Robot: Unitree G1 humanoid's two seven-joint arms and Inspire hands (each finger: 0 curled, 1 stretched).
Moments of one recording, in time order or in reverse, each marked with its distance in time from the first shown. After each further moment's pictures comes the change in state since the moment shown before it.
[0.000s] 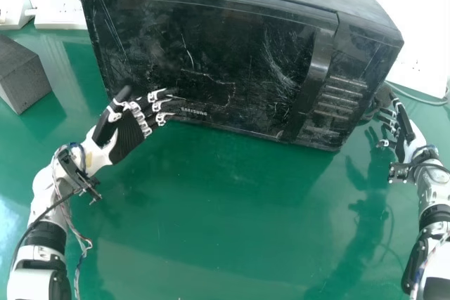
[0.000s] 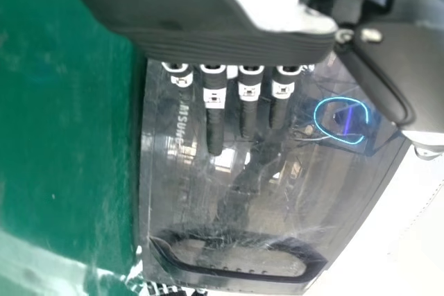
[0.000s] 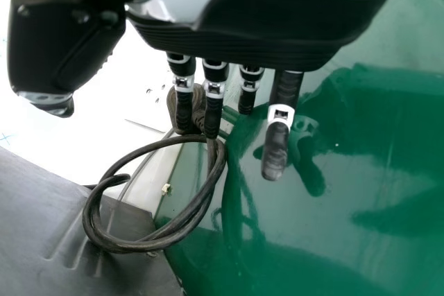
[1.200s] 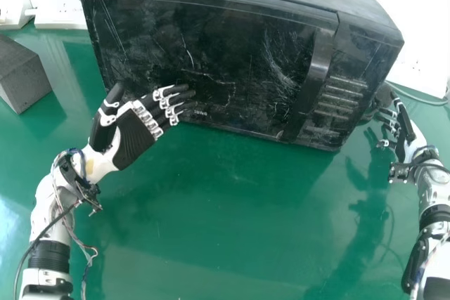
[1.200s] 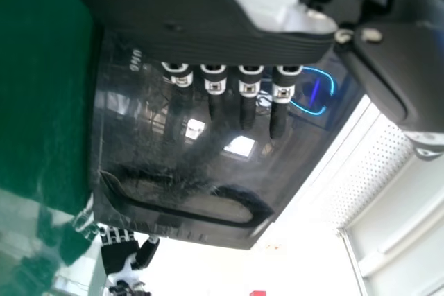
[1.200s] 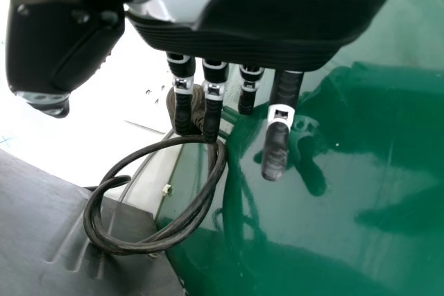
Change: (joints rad) left arm 0.162 -0.066 -0.003 -0.420 -0.133 0.203 0.005; right arm 0.000 0.000 -0.011 0.001 0.000 0.003 0.002
